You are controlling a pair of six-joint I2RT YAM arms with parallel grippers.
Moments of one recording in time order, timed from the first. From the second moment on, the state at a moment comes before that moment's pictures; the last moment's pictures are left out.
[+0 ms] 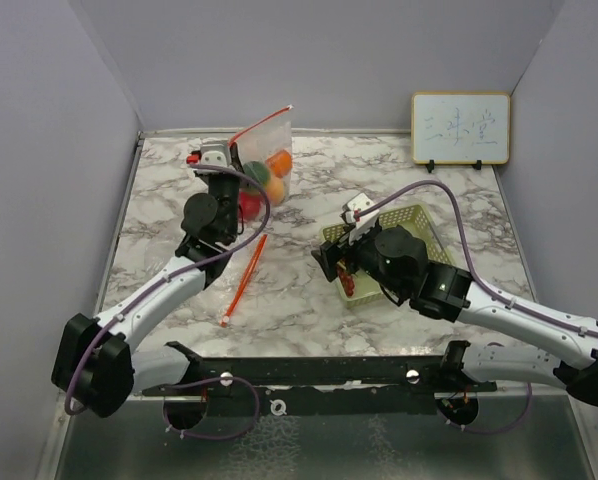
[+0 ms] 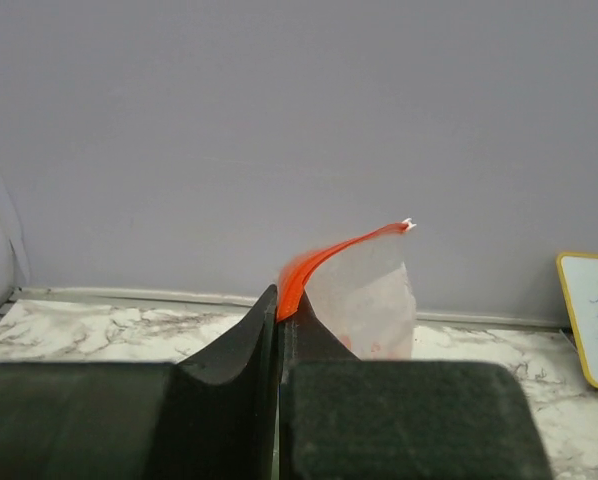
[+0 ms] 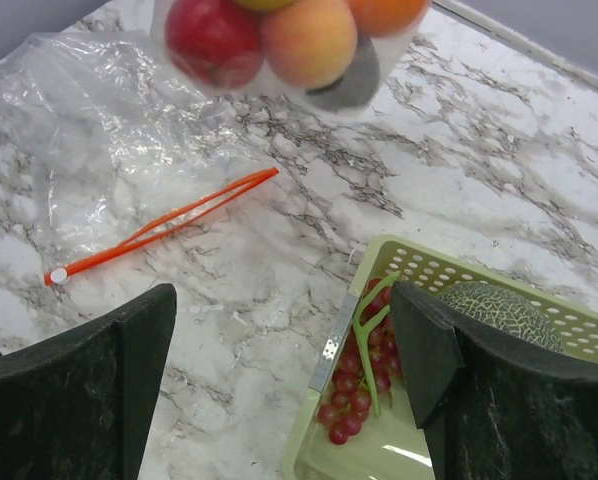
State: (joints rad) left arm -0.57 1.16 0.78 0.76 -0.52 0.05; right arm 1.07 1.05 0.92 -0.13 0.36 0.07
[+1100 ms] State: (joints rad) left arm -0.26 0.54 0.69 -0.11 -0.02 -0.18; right arm 1.06 1.95 1.36 -0.08 0.20 0.54
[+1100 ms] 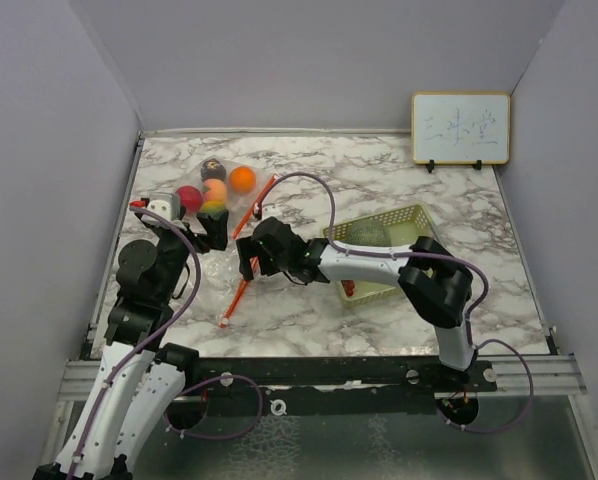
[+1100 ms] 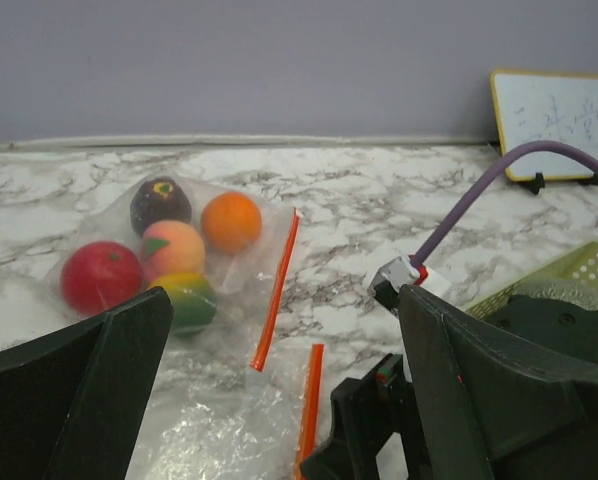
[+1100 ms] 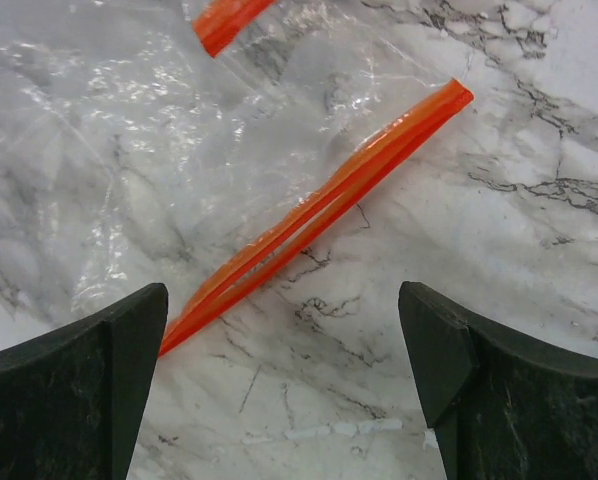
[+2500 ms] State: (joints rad) left arm -0.26 0.48 0.56 -0.17 0.46 -0.21; right arm 1.01 1.64 1.20 0.06 0.37 0.61
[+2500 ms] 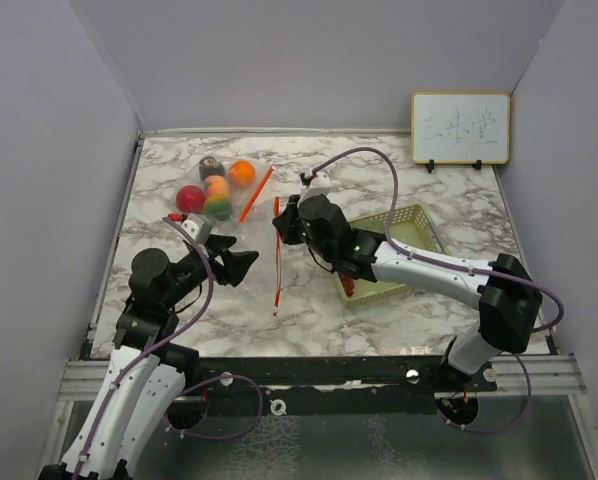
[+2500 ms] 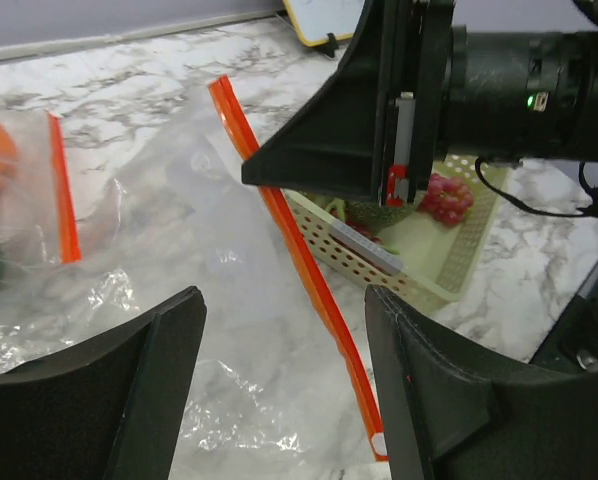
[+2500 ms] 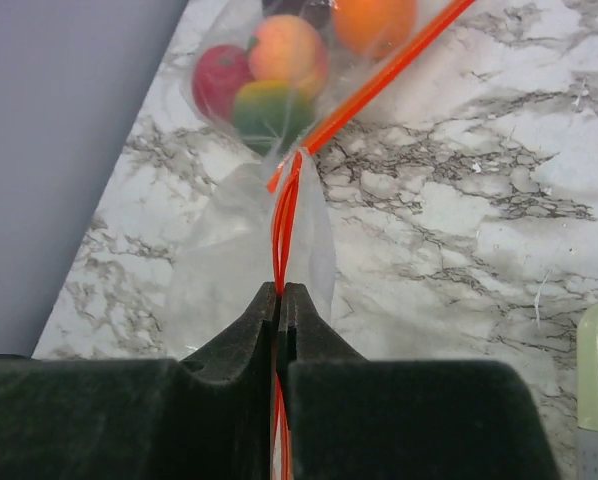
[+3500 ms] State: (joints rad) left arm -0.41 0.68 0.39 0.17 0.48 -0.48; right arm 1.01 1.55 1.23 0.11 0.26 0.64
